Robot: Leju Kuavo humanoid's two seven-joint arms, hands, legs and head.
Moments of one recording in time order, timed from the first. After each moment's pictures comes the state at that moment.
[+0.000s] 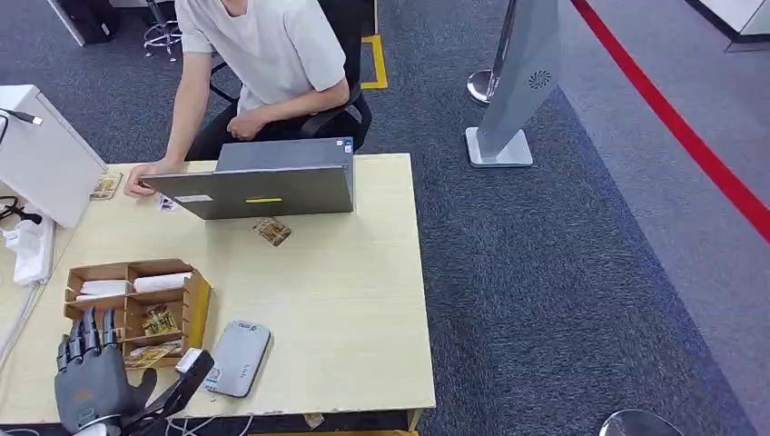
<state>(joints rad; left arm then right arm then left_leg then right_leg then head) 0.13 -0.04 0.13 -1.55 -1.50 0.37 0.15 -0.09 0.21 -1.12 -0.24 0.92 -0.03 0.09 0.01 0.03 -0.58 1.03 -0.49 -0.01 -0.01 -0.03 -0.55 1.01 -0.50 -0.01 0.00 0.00</state>
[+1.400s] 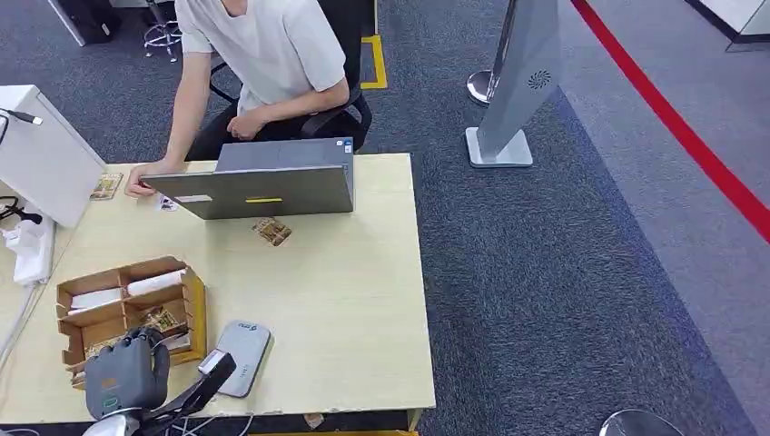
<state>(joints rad) 0.12 -0.06 0.10 -1.54 -1.50 0.34 0.07 -0.09 0.21 -1.12 -0.24 0.92 -0.03 0.09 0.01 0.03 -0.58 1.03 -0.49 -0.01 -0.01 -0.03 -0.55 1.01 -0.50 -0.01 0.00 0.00</state>
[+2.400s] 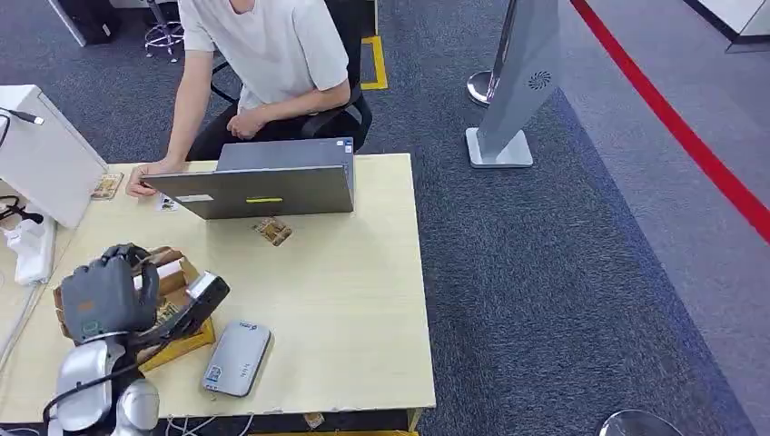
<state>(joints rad) -0.16 -0.10 0.06 -1.69 -1.50 0.19 0.02 -0.09 0.21 -1.13 -0.24 0.97 -0.01 0.07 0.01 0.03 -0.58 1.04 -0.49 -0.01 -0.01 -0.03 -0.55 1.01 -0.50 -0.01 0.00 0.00</state>
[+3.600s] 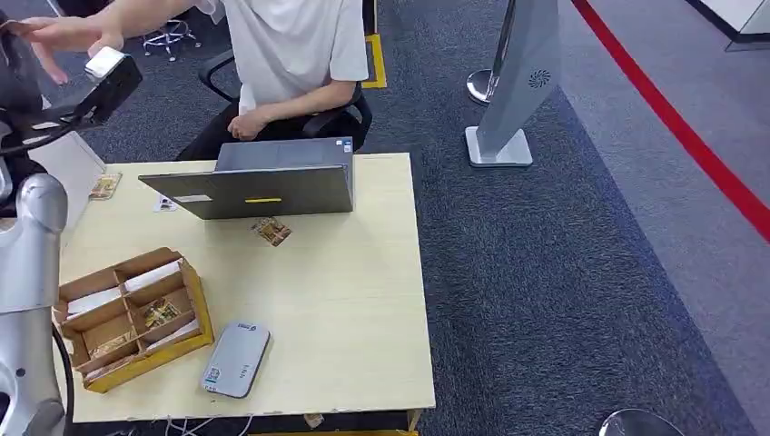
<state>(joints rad) -0.91 0.18 -0.15 -1.30 -1.50 0.14 0.29 -0.10 0.19 -1.12 -0.23 1.07 0.05 0.09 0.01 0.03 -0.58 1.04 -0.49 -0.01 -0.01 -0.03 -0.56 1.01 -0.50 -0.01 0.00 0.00</state>
